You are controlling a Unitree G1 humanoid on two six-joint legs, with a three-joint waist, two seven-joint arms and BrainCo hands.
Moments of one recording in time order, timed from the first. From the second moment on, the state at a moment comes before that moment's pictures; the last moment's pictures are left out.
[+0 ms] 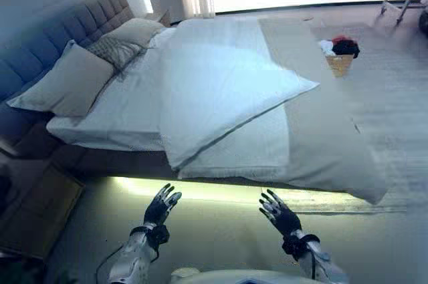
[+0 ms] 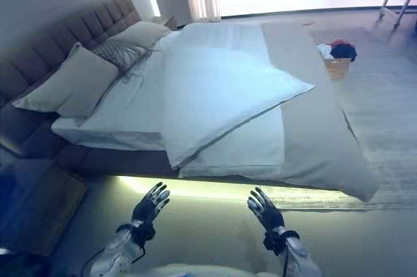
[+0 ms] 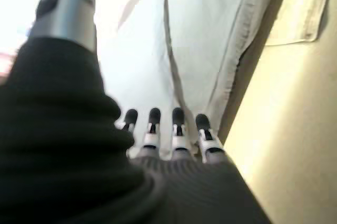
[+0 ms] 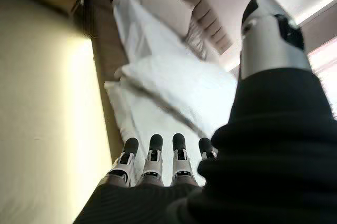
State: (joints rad) left arm 0.20 0.25 -0.20 0.42 -0.64 -0.07 -0.10; right arm 0.23 -0.29 0.20 0.47 0.64 -0.07 0.23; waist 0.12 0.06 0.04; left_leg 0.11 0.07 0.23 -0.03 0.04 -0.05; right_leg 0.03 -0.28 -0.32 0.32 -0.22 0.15
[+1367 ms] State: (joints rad) left arm 0.10 0.32 -0.21 0.47 -0.65 -0.08 -0.14; right arm 0.20 -0.24 0.19 0.45 0.71 -0.12 0.09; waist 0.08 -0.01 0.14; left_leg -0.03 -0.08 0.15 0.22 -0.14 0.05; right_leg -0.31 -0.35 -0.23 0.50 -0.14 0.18
